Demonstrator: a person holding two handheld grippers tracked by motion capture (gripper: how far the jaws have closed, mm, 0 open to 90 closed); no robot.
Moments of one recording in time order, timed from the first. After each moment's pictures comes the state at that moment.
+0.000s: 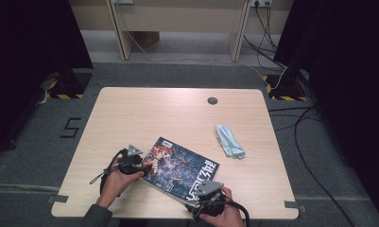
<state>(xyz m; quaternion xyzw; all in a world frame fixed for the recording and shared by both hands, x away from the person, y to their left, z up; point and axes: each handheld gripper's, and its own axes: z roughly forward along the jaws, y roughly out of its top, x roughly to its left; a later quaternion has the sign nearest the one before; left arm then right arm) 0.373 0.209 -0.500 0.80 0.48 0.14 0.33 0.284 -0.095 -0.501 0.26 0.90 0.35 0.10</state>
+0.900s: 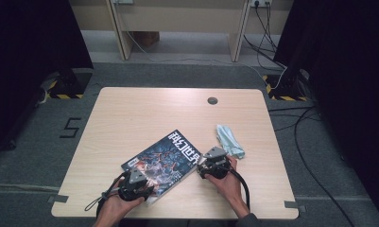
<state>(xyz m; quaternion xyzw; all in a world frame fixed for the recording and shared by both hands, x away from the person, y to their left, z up) 0.298 0.186 -0.496 0.84 0.42 0.13 0.32 0.388 -0.114 -0.504 0.36 0.85 0.32 0.21</state>
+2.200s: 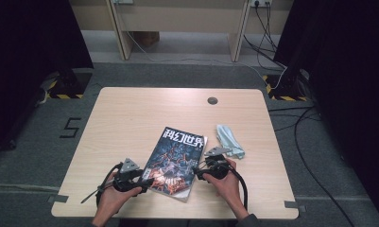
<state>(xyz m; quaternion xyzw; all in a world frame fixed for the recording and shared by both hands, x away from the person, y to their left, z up) 0.321 0.211 -0.497 0.80 0.46 0.13 0.36 0.383 -0.111 -0.500 0.41 0.83 0.37 0.10</state>
